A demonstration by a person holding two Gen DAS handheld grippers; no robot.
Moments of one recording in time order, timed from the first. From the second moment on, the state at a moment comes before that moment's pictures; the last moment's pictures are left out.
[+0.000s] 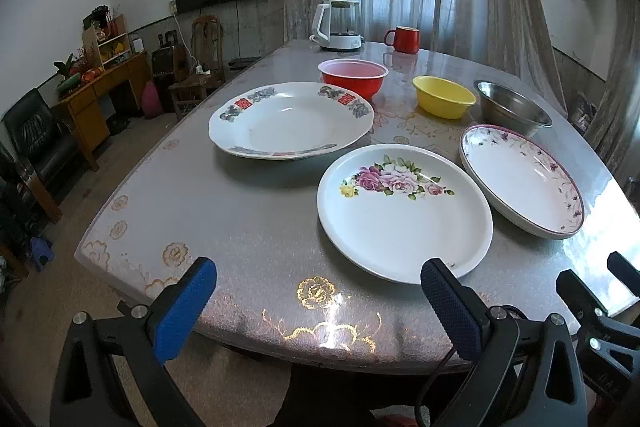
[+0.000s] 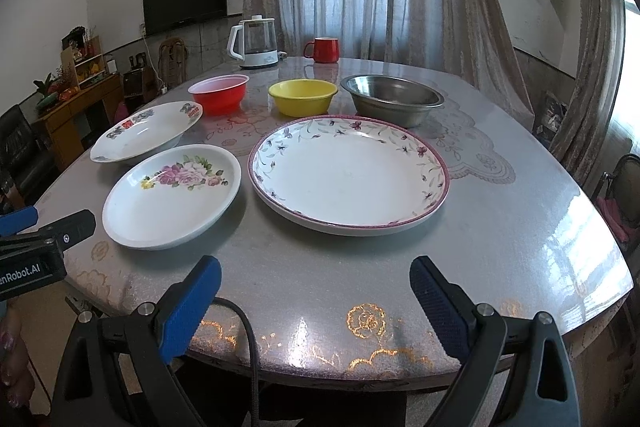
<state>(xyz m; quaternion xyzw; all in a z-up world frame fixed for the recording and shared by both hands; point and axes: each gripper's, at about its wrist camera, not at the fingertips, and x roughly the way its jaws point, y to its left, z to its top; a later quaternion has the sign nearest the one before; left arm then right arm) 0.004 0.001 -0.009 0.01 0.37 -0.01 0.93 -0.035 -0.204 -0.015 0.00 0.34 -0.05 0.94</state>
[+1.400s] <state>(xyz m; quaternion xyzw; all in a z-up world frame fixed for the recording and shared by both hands) 0.018 0.010 -0.022 -0.03 0.41 -0.04 0.91 -0.025 -0.201 -0.012 -0.01 0.34 -0.04 0.94</state>
